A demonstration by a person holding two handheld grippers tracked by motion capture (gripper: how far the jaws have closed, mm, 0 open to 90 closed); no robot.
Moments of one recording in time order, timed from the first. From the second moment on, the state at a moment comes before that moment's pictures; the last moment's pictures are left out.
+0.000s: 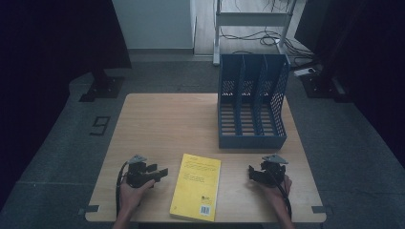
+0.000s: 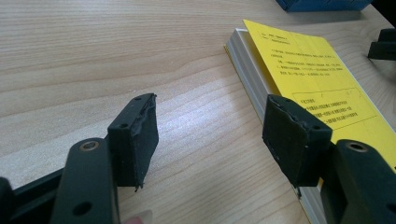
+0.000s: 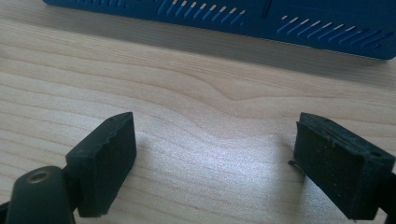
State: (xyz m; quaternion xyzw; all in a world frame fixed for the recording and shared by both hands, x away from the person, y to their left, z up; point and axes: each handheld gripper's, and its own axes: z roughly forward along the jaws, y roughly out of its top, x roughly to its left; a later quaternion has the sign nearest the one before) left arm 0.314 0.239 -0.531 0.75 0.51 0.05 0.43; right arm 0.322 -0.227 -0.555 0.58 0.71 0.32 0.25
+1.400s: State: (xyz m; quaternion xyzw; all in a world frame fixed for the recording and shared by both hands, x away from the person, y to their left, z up) left arm 0.308 0.233 -0.518 0.75 0.48 0.06 0.44; right arm 0.302 -0.210 -0.532 0.53 0.71 0.40 0.21
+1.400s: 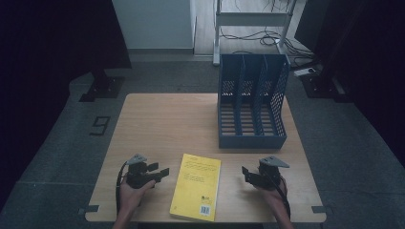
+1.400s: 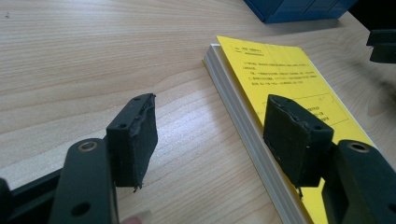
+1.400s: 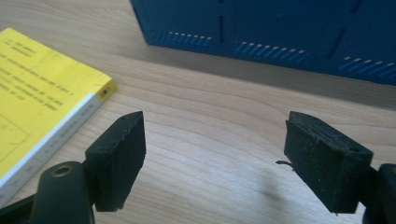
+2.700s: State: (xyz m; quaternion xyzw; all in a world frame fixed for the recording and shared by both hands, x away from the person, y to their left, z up) left arm 0.303 0.212 -0.519 0.77 0.46 0.05 0.44; right arm 0.289 -0.156 -0.524 0.48 0.75 0.42 0.19
